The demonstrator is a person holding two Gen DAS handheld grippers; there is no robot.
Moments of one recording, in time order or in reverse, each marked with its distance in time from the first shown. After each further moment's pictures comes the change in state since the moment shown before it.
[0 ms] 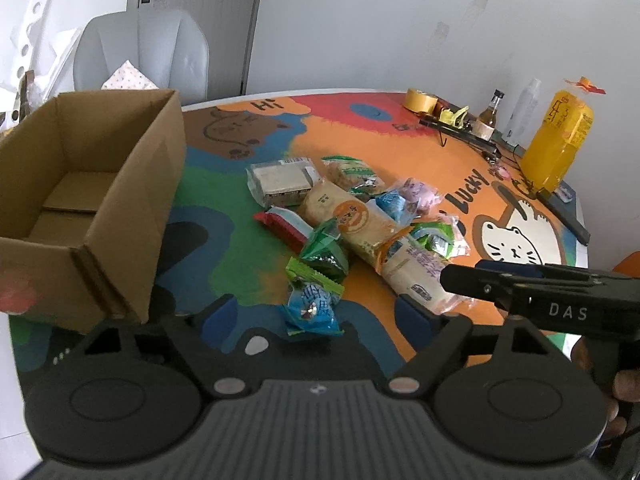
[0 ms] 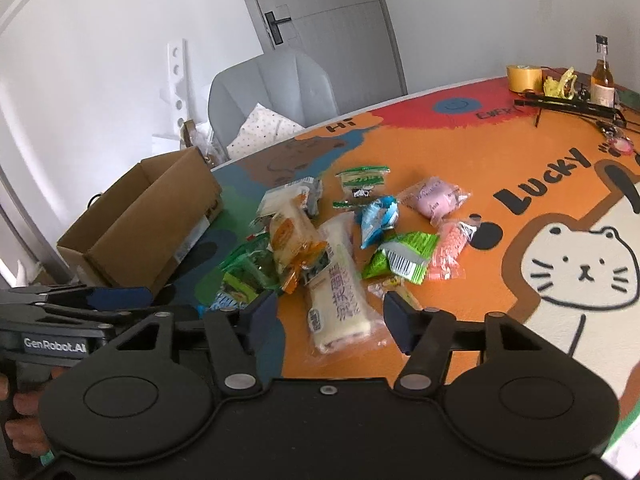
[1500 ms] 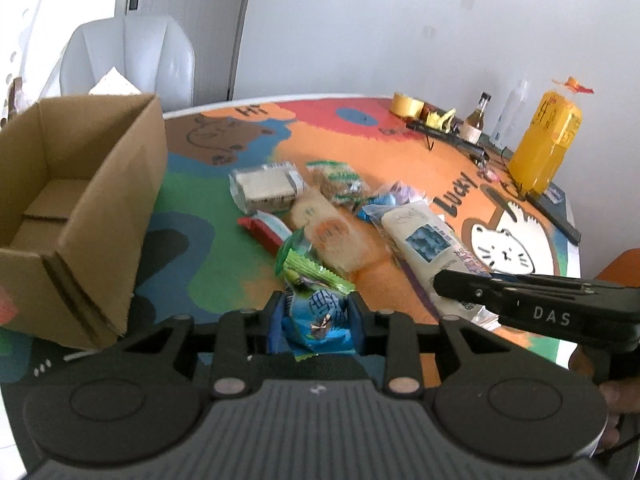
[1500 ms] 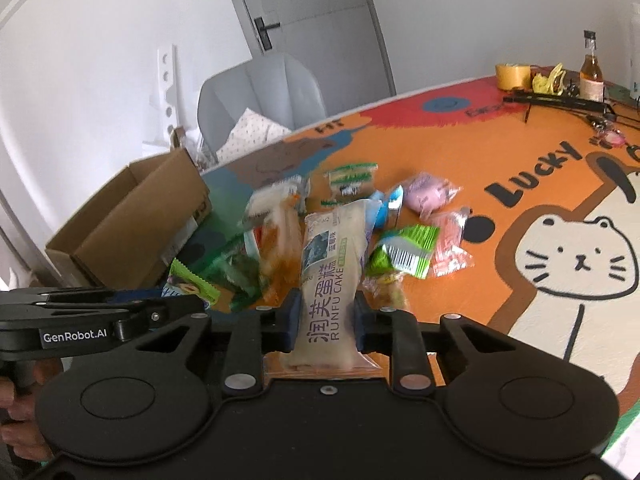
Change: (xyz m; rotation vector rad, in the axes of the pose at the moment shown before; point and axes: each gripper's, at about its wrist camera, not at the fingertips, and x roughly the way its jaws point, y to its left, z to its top) left arm 0.002 -0.006 0.000 0.020 -0.037 -0.037; right arm -0.004 -0.004 -0.006 0.020 -0.022 -0.032
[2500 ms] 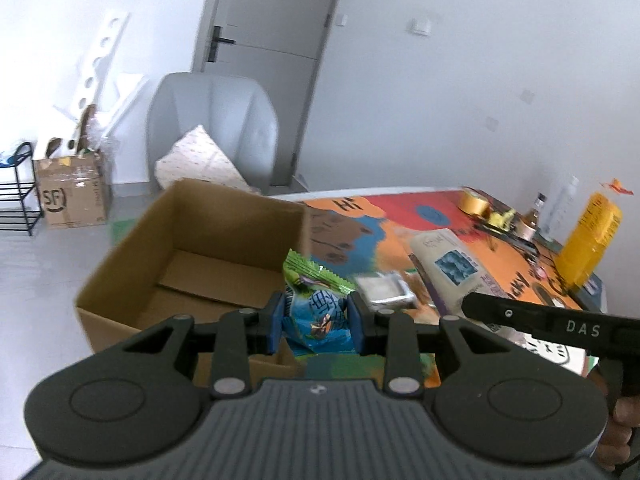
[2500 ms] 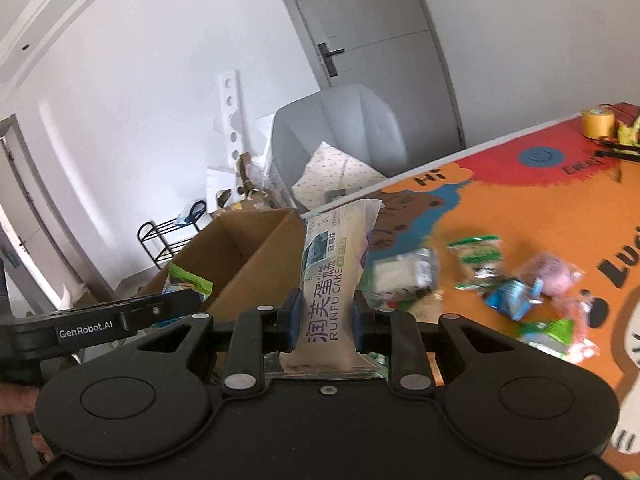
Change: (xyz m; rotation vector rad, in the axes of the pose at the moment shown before) left arm -0.077 0.086 0.036 -0.121 -0.202 0.148; right arm 0.016 0.079 0.055 -0.035 -0.061 0.188
